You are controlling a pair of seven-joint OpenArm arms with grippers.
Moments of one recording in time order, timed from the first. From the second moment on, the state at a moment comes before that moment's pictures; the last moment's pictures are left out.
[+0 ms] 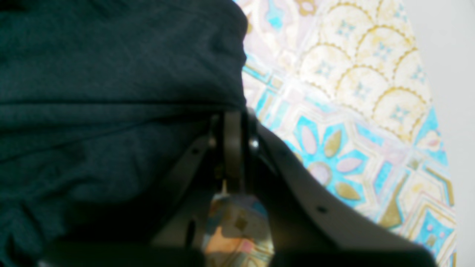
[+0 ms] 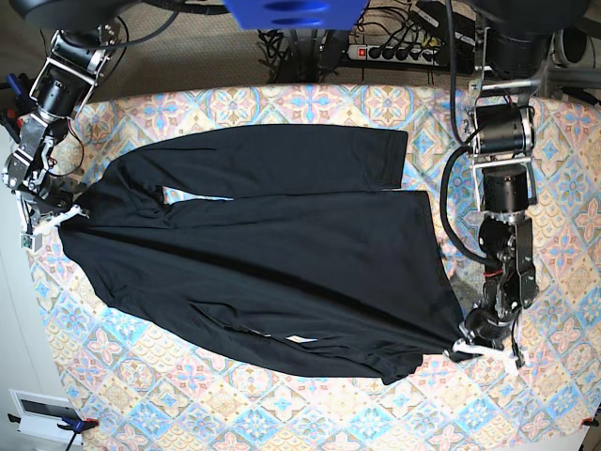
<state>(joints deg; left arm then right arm) -36.5 -16.2 -4.5 51.0 -31.6 5.3 29.5 10.0 26.0 30.8 58.4 12.4 22.2 -39.1</state>
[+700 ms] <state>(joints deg) -50.8 -14.5 -1.0 31.5 -21.2 5.6 10.9 9.7 26.1 30.8 58.5 12.4 22.2 -39.2</state>
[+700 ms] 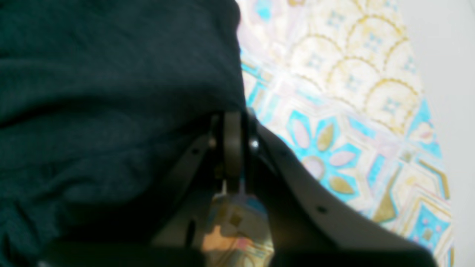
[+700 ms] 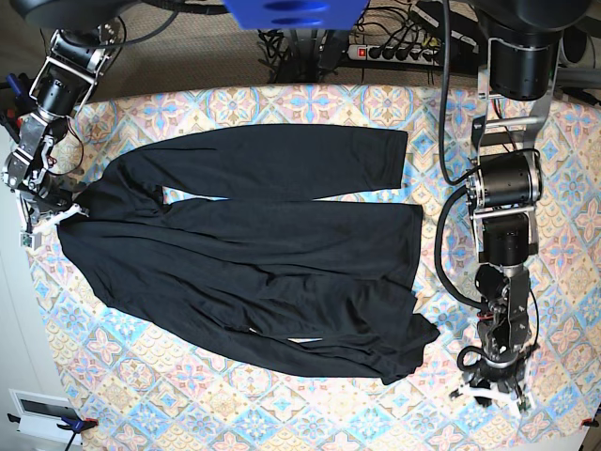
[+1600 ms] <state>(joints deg) -10.6 -16.9 -0.5 74.9 -32.7 5.9 40.0 9.8 26.2 26.1 58.7 12.2 22.0 -39.2</state>
